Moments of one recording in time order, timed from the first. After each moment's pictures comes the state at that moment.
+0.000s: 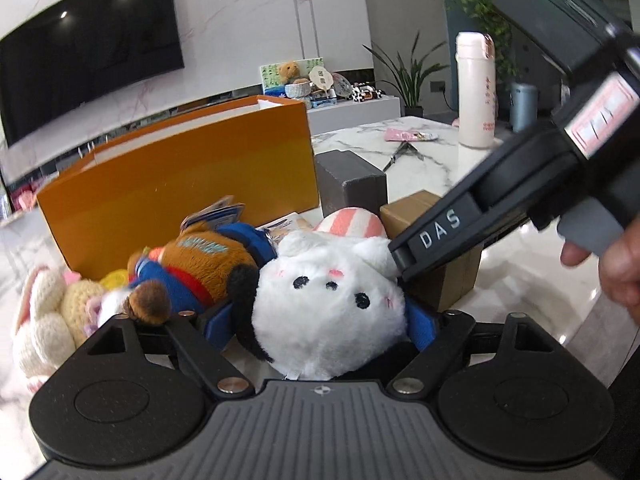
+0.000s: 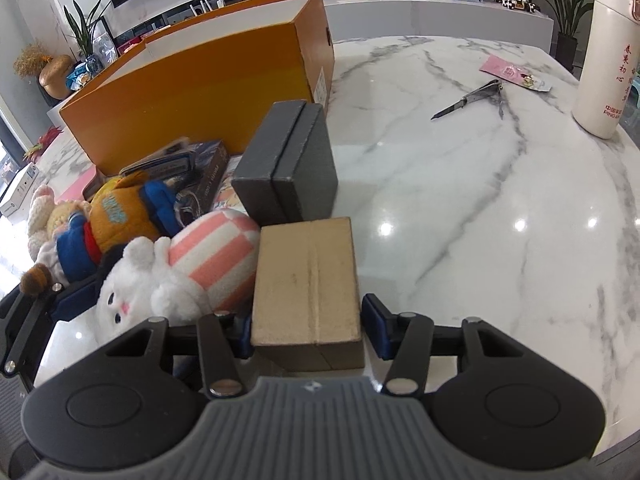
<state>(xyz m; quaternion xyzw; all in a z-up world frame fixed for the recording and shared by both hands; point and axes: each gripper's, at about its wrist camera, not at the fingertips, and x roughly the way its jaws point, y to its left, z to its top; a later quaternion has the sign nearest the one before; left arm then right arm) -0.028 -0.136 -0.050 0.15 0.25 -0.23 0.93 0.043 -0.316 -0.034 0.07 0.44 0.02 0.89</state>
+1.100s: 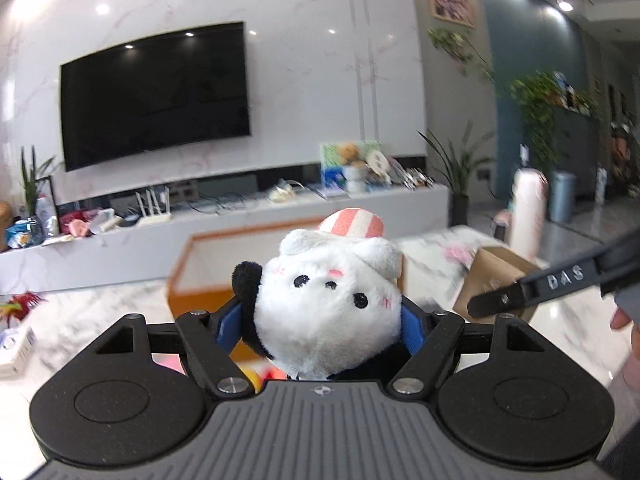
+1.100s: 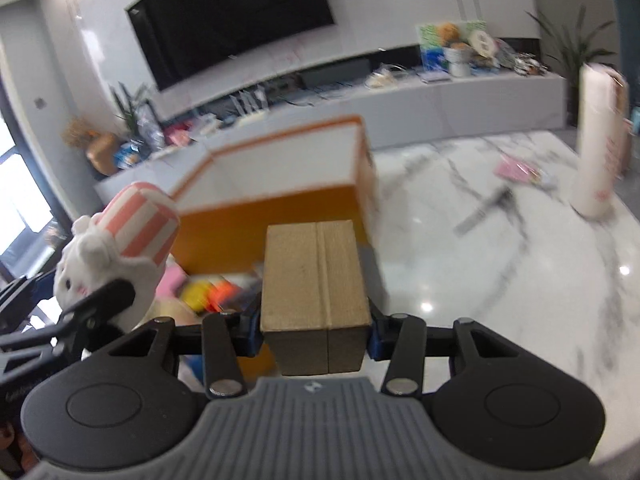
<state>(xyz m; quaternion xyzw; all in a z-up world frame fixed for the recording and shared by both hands) -0.017 -0.058 0.070 0.06 0.16 -0.17 0.97 0.009 -0.308 0.068 0.12 0.31 0.08 0.94</state>
